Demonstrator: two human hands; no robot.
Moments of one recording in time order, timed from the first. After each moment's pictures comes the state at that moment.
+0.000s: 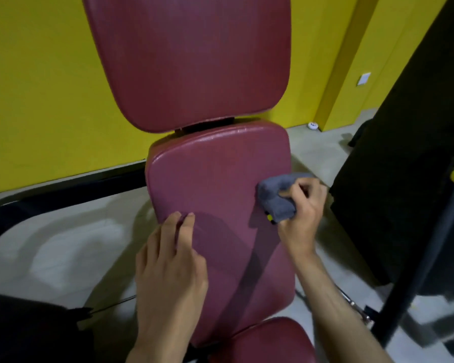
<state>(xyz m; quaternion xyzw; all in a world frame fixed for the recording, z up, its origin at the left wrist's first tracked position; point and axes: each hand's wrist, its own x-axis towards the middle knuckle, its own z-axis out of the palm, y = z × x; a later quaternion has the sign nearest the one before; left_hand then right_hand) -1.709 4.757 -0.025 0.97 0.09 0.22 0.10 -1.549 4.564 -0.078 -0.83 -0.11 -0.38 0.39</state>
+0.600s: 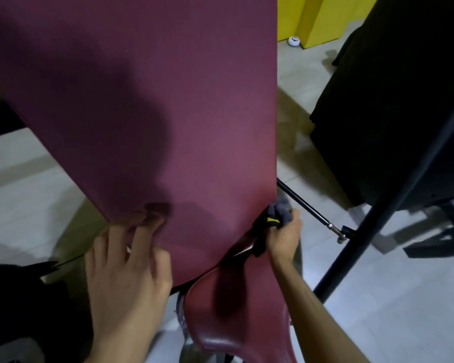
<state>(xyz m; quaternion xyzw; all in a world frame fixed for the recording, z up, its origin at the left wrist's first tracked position) -1.756 4.750 -0.163 0.97 0.07 0.19 0.13 -1.664 4.514 -0.342 -0.84 0.31 -0.03 0.44</state>
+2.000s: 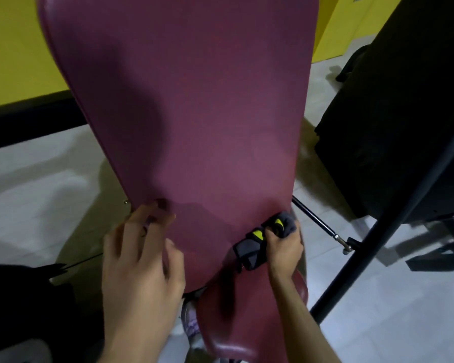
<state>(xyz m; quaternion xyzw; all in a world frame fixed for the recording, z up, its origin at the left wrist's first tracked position) -1.749 4.779 -0.128 0.96 0.03 0.21 0.16 -1.671 4.567 -0.280 -0.80 0.38 -0.02 0.46</state>
